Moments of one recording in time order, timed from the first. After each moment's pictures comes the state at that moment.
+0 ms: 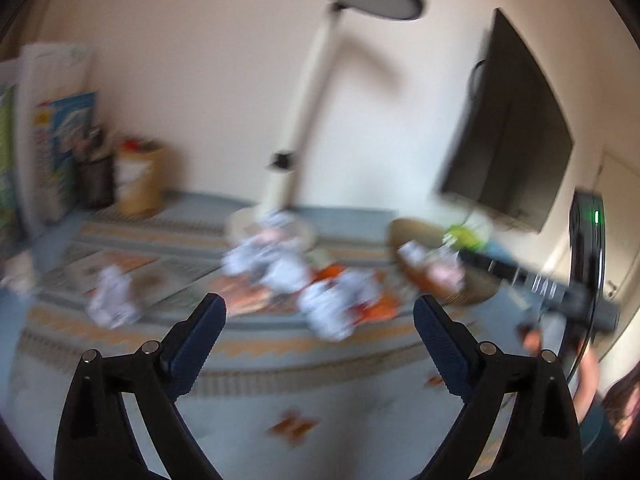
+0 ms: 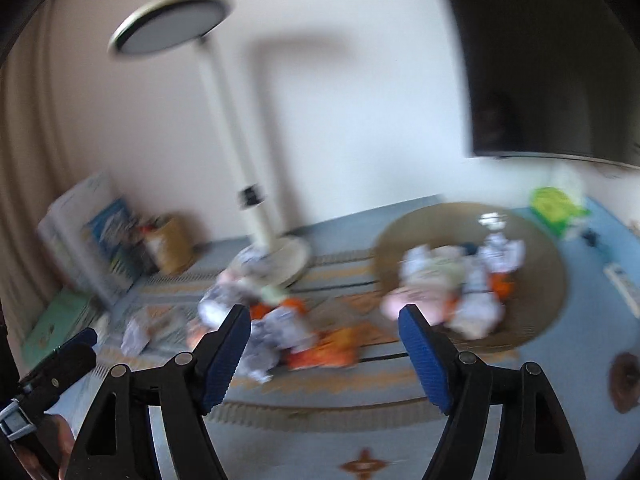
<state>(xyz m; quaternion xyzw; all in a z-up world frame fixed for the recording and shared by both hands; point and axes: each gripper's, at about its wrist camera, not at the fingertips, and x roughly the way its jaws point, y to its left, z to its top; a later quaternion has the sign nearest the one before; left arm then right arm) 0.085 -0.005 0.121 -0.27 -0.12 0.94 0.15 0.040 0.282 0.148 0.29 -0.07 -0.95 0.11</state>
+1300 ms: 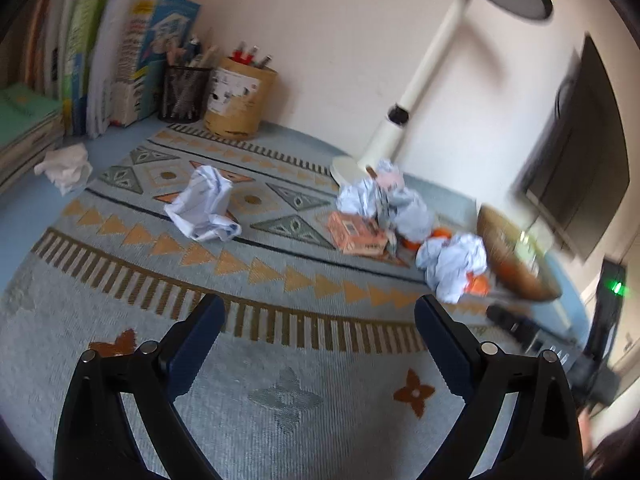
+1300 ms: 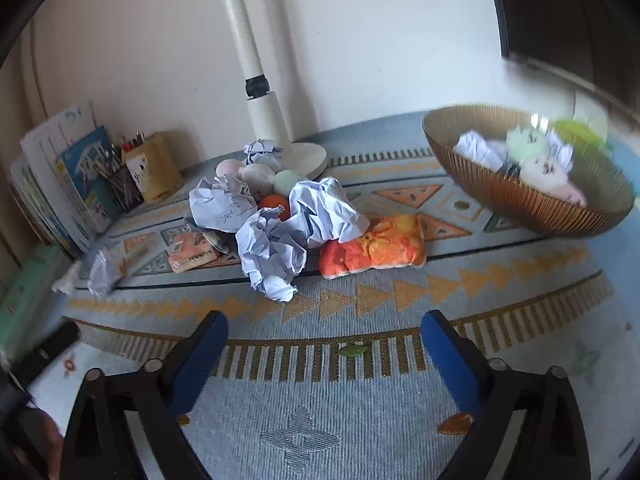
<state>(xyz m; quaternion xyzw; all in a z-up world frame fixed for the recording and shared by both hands) 0.074 -0.073 0.043 -0.30 -0.20 0.93 0.07 0.032 0.212 0.038 0.35 -0.04 -0.93 0.05</state>
